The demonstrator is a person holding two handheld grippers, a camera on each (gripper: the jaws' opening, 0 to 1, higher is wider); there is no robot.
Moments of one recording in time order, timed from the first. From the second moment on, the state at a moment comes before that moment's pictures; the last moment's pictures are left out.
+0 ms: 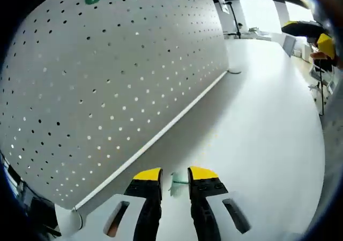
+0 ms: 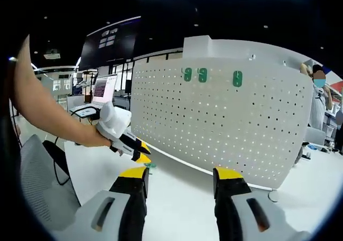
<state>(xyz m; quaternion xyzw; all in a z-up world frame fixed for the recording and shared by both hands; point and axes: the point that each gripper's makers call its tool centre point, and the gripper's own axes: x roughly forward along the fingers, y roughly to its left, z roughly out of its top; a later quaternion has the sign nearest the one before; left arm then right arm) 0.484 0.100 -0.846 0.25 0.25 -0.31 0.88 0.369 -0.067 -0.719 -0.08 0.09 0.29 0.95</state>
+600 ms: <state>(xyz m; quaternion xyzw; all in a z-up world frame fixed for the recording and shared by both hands) 0.496 0.100 -0.869 0.26 0.28 -0.32 0.87 0.376 -0.074 -0.724 -0.07 0.10 0.28 0.95</state>
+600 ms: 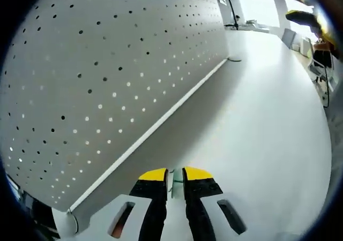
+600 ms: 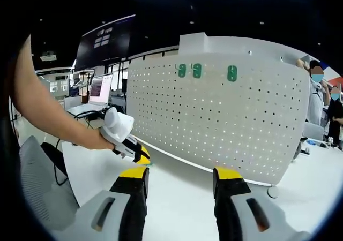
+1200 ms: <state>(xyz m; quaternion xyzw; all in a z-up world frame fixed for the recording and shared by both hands) 0.499 0.101 -0.877 0.27 0.29 -0.32 0.87 0.377 -0.078 -0.728 -0.07 0.10 0.28 0.95</state>
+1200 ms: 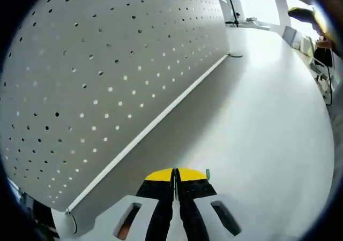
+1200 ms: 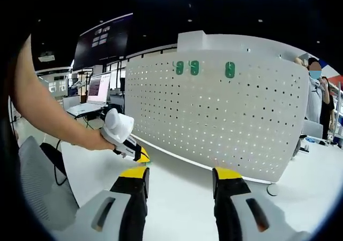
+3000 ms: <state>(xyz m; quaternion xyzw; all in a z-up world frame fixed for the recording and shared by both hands) 0.416 0.037 -0.669 0.04 0.11 -0.40 0.91 0.358 -0.033 -0.658 -0.10 0.02 0.34 0.94</state>
